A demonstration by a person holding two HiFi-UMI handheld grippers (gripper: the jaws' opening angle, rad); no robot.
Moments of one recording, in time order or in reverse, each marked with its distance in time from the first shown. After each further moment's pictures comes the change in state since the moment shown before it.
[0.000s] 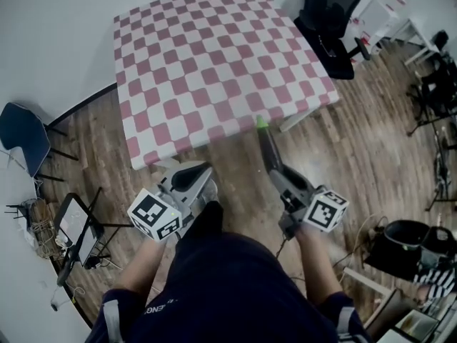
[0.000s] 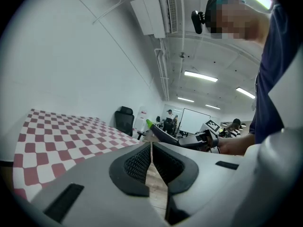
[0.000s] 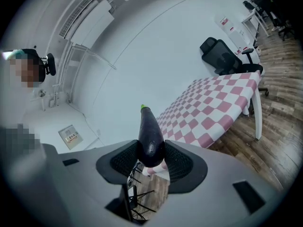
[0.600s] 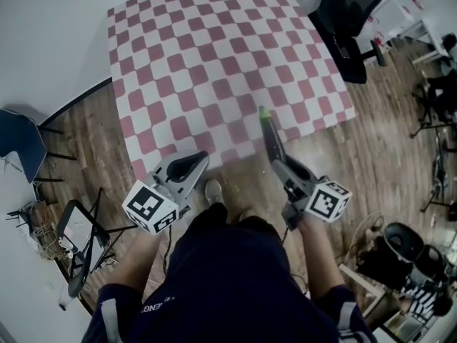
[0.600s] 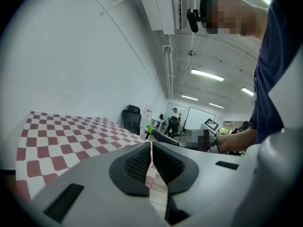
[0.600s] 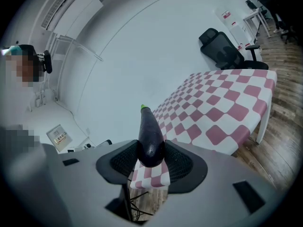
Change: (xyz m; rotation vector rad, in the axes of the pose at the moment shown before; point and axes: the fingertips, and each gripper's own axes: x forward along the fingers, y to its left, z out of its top) left arm 0.036 0.145 0.039 -0.022 0.033 0.021; right arm 0.128 -0.045 0.061 0.031 0.083 -0.083
